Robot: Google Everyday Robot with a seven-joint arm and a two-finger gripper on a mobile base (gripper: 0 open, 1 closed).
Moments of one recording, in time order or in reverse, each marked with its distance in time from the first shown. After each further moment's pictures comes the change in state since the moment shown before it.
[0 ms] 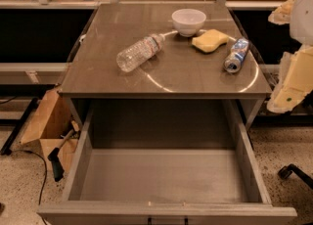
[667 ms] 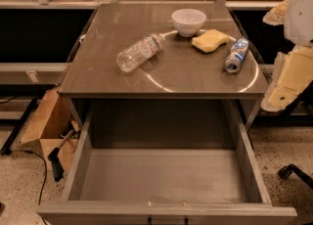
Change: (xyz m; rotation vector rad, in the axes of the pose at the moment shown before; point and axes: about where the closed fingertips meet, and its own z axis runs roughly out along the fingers) arm -0.004 -0.003 0.007 -0.004 -0.025 0.001
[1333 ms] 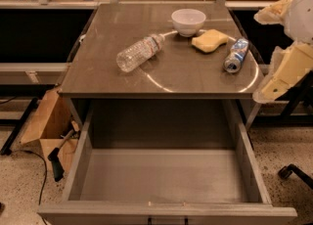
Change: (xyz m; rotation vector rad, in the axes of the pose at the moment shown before) arm -0.015 -0.014 0.012 -0.037 -0.254 0.006
